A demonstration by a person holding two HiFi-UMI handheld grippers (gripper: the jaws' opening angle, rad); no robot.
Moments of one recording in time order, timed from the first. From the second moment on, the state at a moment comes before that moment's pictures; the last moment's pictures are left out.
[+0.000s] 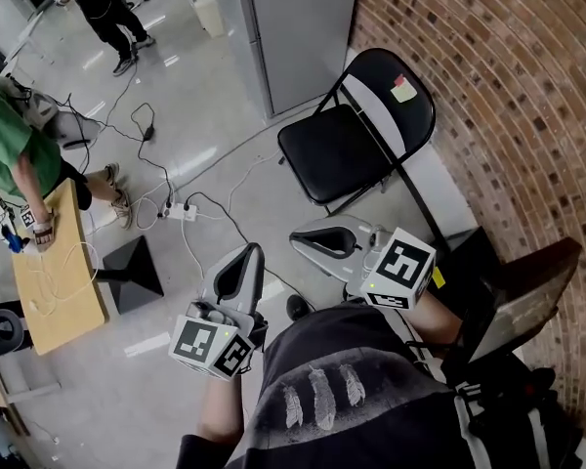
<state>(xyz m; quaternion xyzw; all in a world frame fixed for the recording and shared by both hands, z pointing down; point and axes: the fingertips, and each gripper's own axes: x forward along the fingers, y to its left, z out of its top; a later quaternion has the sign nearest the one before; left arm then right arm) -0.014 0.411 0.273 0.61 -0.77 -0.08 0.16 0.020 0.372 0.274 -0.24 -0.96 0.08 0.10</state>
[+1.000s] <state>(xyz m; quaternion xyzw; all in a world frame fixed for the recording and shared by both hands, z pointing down) 0.011 0.389 0.263 0.63 -0.76 -0.05 0.14 0.042 0.354 0.273 -0.23 -0.97 0.07 0.09</state>
